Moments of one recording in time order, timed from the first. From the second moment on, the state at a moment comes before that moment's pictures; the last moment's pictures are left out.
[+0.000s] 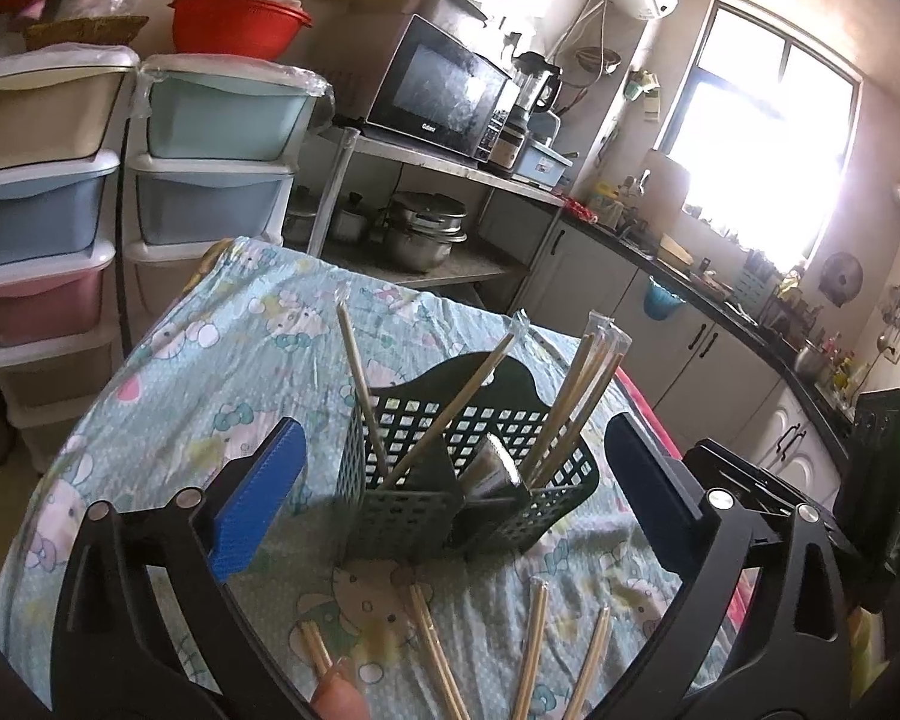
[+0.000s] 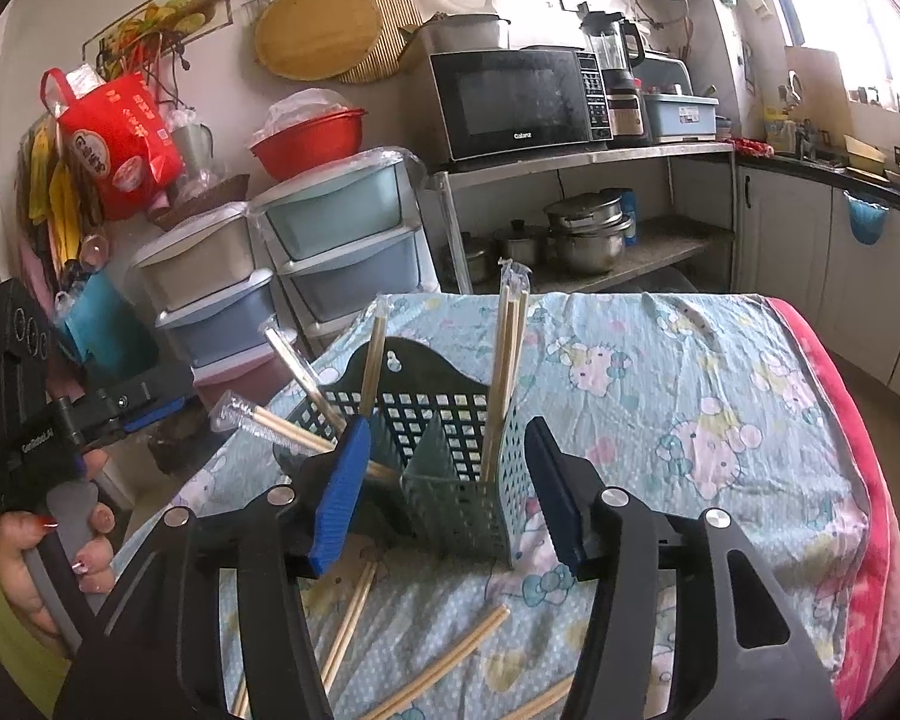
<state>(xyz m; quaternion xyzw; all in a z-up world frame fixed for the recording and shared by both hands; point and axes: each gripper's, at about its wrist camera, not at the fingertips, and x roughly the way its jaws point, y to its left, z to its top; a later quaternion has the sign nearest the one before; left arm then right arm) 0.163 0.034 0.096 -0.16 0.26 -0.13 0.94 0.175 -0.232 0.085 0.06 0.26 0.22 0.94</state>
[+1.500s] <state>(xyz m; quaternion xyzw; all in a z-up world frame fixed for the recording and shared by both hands) 0.139 0.040 0.031 -0.16 0.34 -0.10 0.92 0.156 -0.224 0.028 0.05 0.33 0.23 0.91</state>
